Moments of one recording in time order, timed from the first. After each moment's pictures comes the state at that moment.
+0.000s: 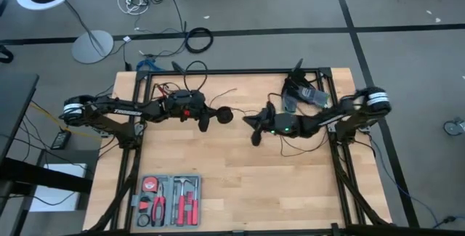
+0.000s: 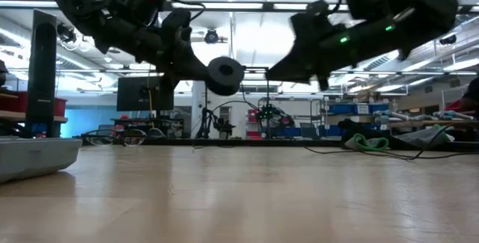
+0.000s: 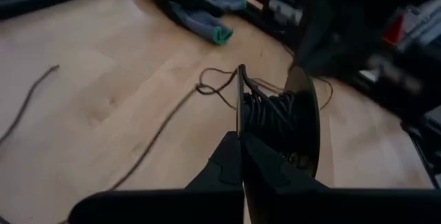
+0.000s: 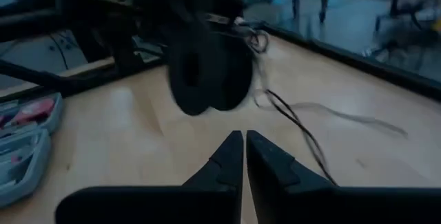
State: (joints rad) left arm 0.29 1.32 0.53 0.43 0.14 -0.43; right arm 0.04 1.58 0.54 0.82 0.42 0.27
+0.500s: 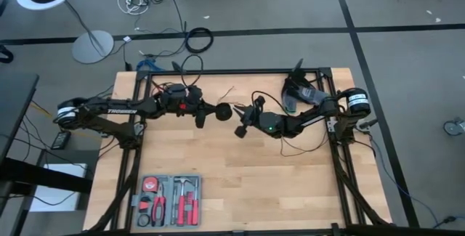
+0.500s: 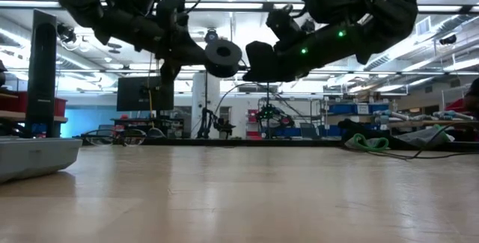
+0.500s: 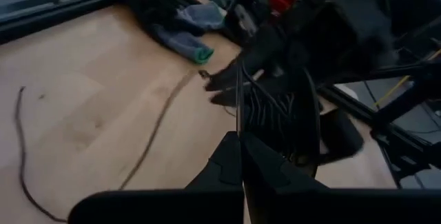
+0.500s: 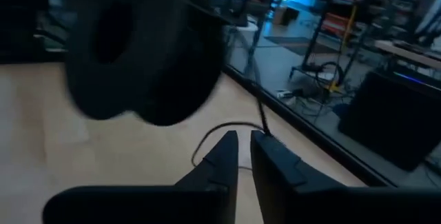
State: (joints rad) left arm 0.34 1.24 0.57 0.36 0.24 -0.42; right arm 0.02 1.79 0.76 0.86 0.66 -0.08
